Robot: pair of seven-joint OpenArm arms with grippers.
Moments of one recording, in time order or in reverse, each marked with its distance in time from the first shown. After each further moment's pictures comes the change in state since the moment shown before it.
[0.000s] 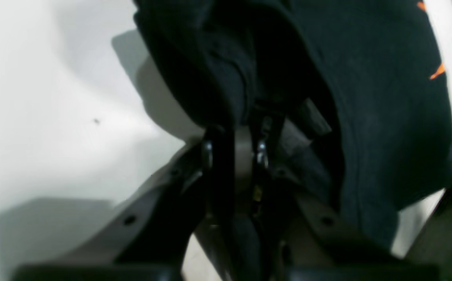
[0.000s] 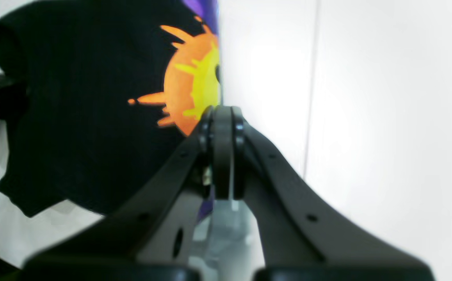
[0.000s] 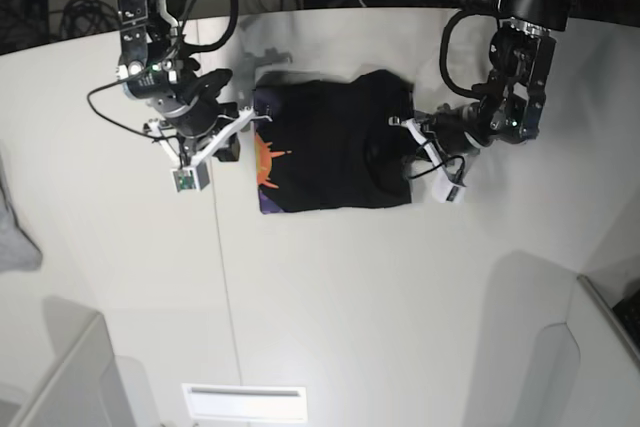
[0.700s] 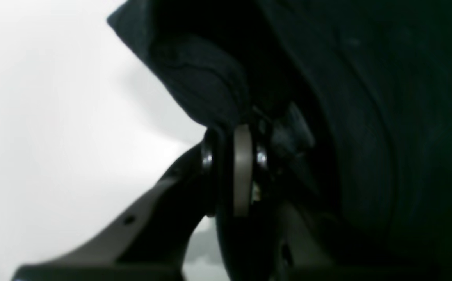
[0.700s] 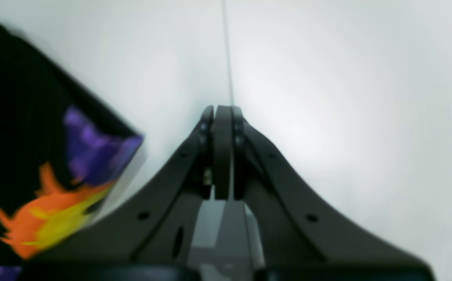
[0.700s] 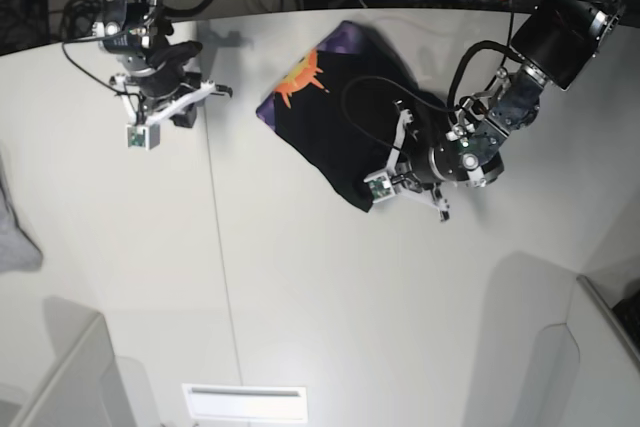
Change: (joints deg) left arm -15.3 -6.4 27.5 3.5 35.2 -11.6 -2.4; right arm -10.9 -2.9 11.6 2.0 -0.2 0.0 5.7
